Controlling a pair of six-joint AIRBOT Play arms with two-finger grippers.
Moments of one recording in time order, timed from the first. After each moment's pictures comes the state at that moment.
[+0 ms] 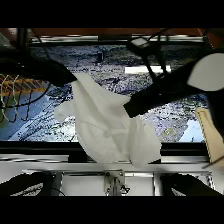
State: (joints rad) left arm -0.36 -1.28 1.76 1.13 -1.44 -1.35; right arm 0.58 -1.20 1.65 -1.36 1.63 1.54
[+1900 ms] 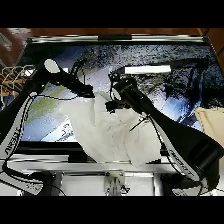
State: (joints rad) left arm -0.27 -1.69 1.63 0.95 -1.29 -1.29; right arm 0.69 -1.66 1.56 -1.70 1.26 1.95
